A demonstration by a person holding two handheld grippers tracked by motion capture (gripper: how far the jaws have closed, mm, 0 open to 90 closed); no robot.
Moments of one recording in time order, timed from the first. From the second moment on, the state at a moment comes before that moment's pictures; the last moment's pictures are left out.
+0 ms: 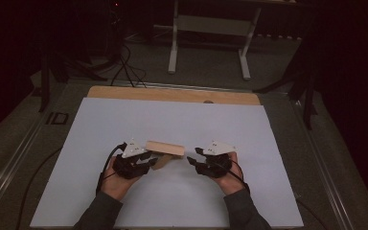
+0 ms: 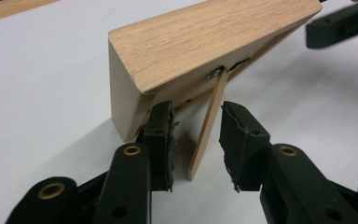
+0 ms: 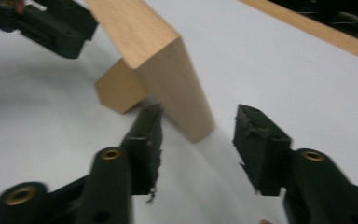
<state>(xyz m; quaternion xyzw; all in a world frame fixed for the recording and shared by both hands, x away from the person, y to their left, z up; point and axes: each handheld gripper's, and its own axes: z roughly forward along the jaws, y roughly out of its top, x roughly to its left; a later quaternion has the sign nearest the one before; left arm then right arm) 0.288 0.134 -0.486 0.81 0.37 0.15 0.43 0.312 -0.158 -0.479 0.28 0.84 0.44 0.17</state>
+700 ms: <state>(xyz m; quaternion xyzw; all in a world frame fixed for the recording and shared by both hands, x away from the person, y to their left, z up) 0.292 0.129 -0.489 0.82 0.36 0.14 0.43 0.321 -0.144 -0.478 0.30 0.82 0.42 0.23</state>
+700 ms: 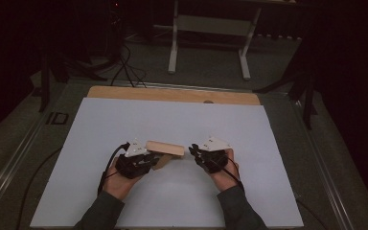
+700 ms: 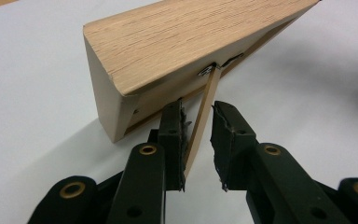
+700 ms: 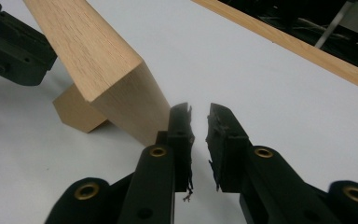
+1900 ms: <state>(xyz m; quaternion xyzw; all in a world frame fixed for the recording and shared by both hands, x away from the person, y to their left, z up) 0.304 0.122 -0.496 0.81 0.38 0.17 0.41 0.346 -0.125 -0.490 0.33 0.81 0.45 0.17</state>
